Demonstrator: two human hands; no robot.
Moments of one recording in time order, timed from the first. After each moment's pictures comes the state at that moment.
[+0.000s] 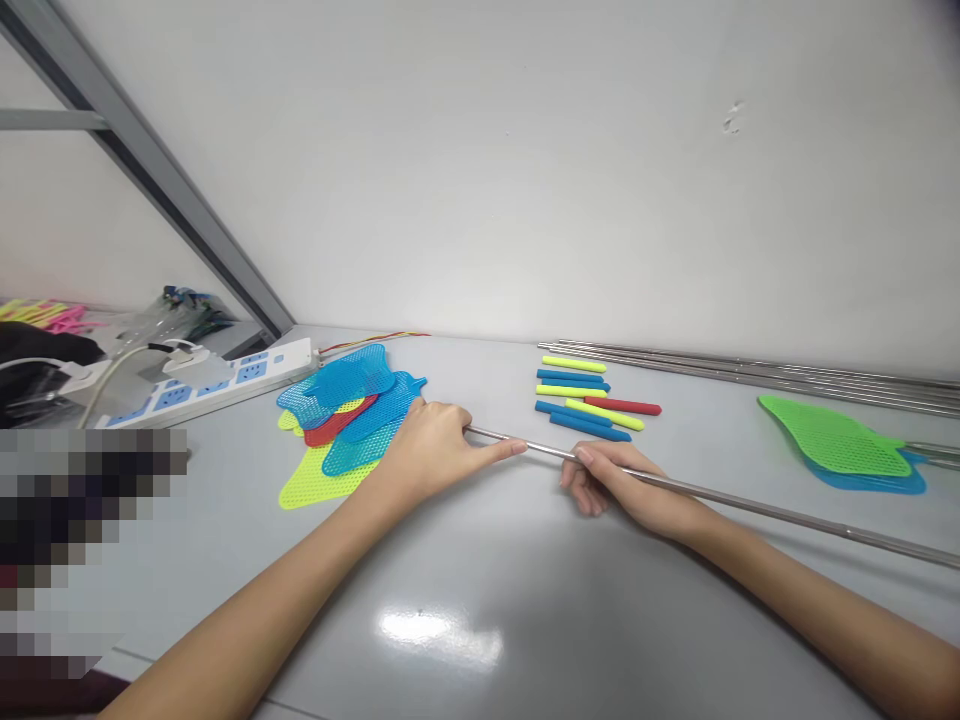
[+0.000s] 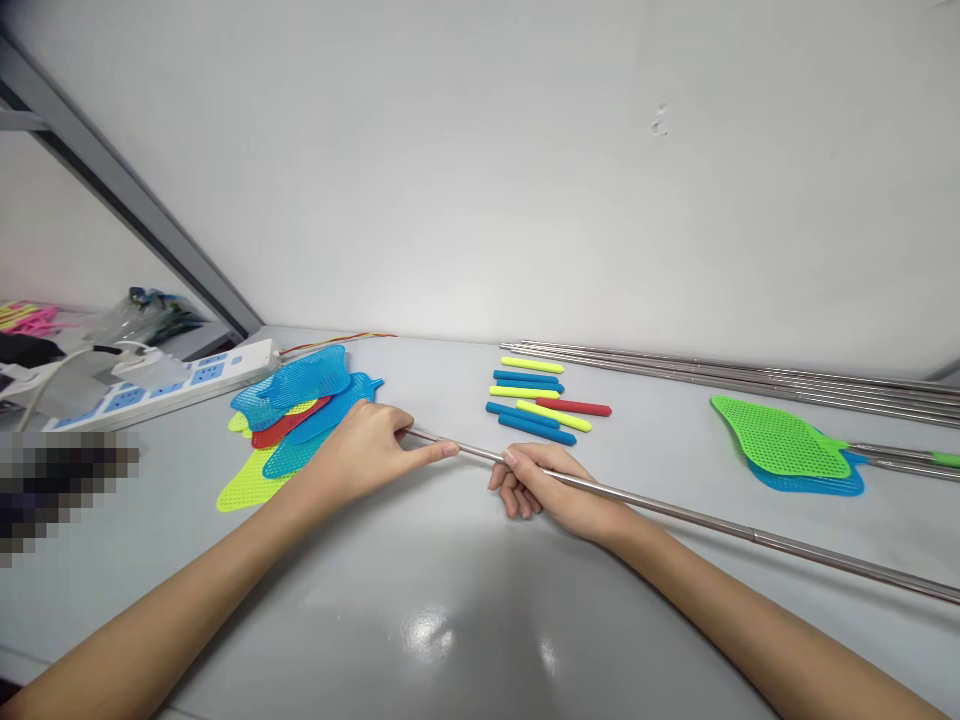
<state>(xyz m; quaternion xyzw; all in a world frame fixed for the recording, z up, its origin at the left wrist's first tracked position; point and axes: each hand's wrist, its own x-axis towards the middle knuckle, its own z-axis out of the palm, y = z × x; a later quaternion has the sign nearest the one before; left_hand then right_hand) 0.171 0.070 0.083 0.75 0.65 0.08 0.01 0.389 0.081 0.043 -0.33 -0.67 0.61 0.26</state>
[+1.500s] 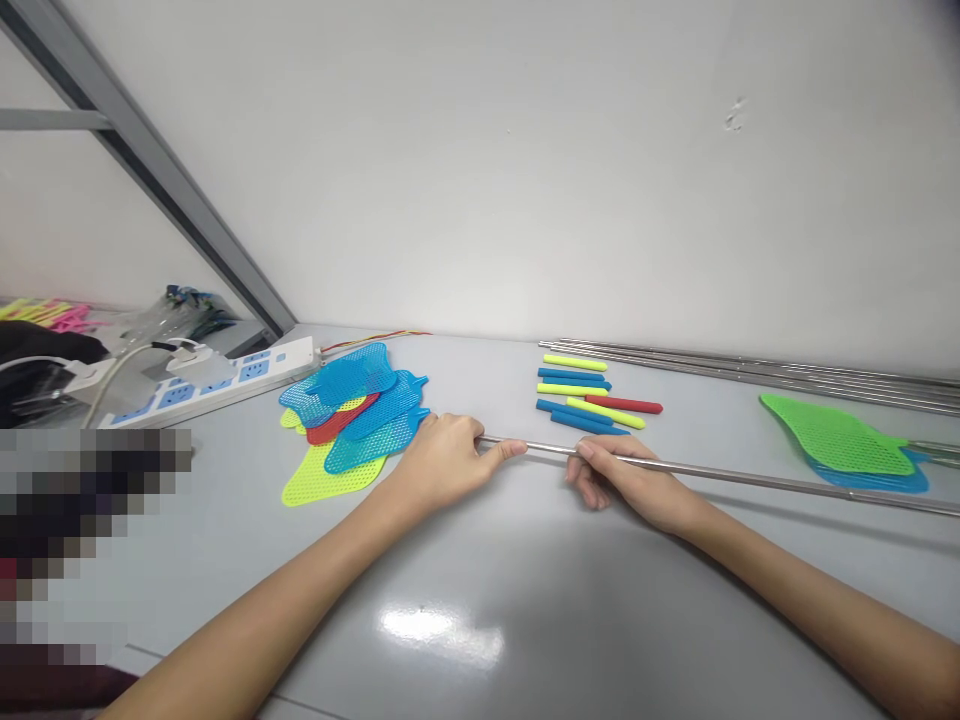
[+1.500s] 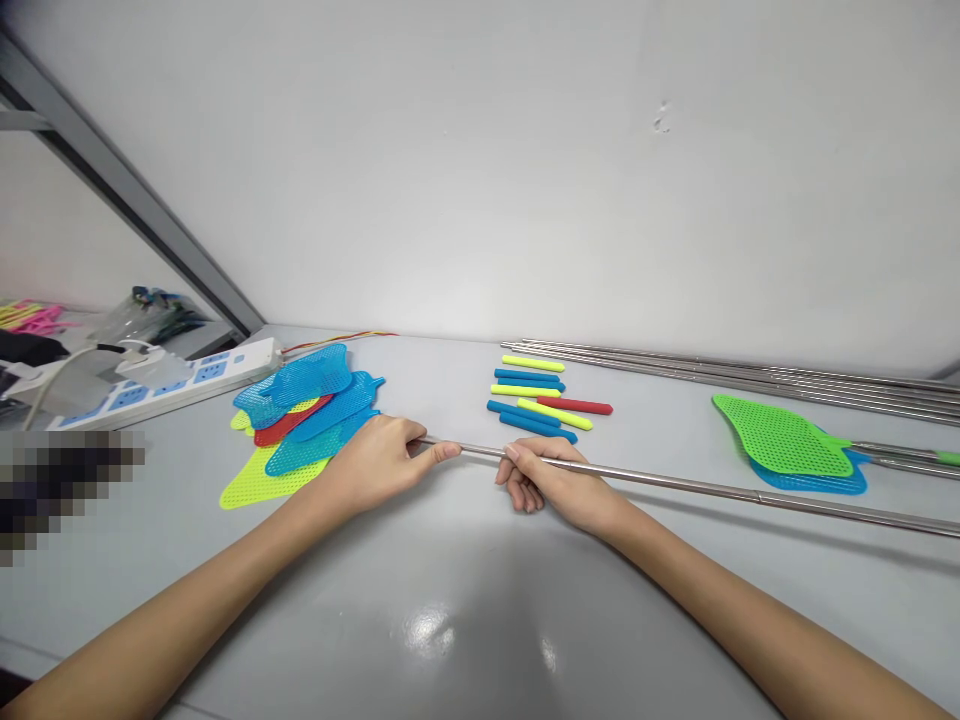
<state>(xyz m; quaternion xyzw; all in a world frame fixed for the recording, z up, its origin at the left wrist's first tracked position) 0.175 0.069 0.072 0.76 0.65 0.05 0.06 0.388 0.084 0.043 -0.35 -0.62 0.64 0.29</state>
